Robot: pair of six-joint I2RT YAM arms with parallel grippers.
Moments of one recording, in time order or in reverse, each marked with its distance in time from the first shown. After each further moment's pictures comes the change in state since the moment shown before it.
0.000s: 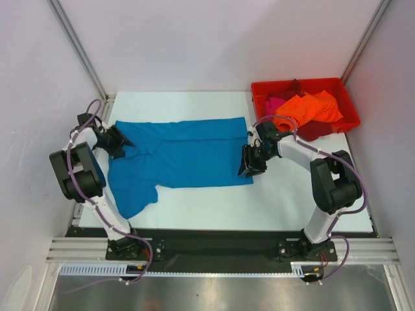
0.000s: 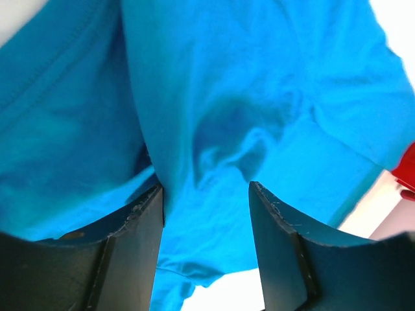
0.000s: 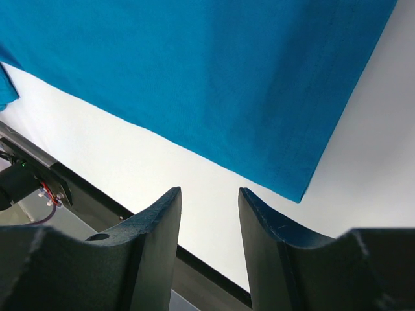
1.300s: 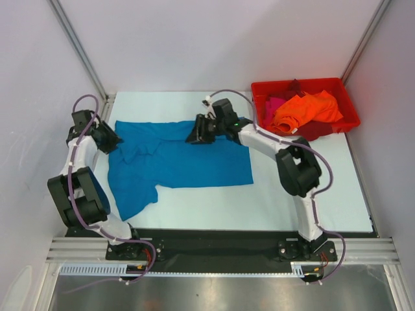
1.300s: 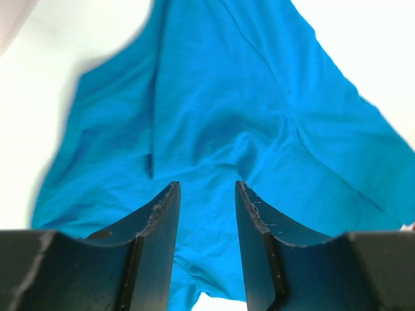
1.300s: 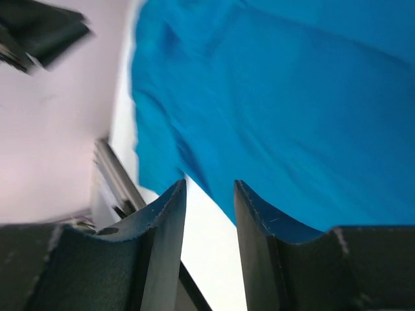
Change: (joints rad) left arm -0.029 -0.332 -0.150 0.103 -0.262 -0.063; right arm 0.234 0.306 0.465 0.419 -0.046 0.309
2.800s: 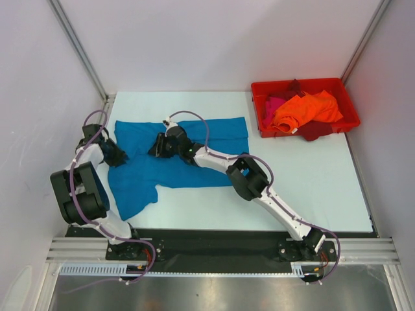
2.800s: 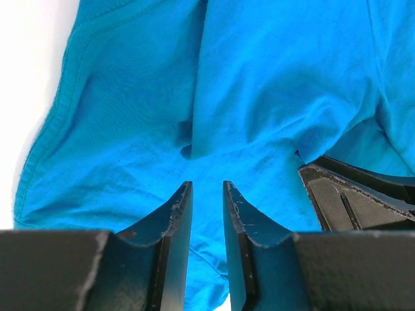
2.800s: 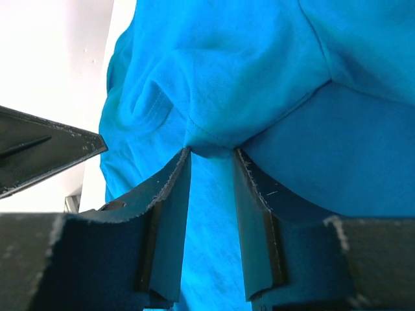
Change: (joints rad) left arm -0.016 0.044 -0.174 0.067 -0.023 -0.008; right arm 0.275 0.688 0.653 0.290 0.346 0.179
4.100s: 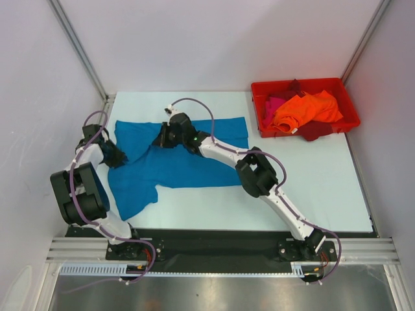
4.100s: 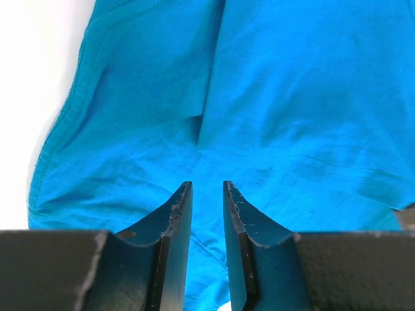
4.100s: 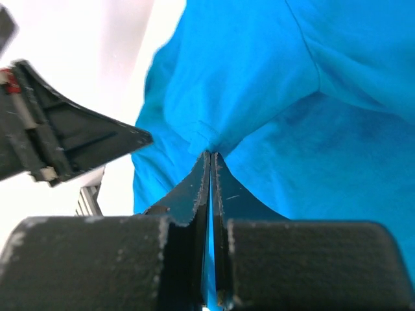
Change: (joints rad) left arm 0.000 -0.006 0.000 -0.027 -0.029 0.011; right arm -0.032 -0.150 -0.038 -0.105 -0.040 -0.068
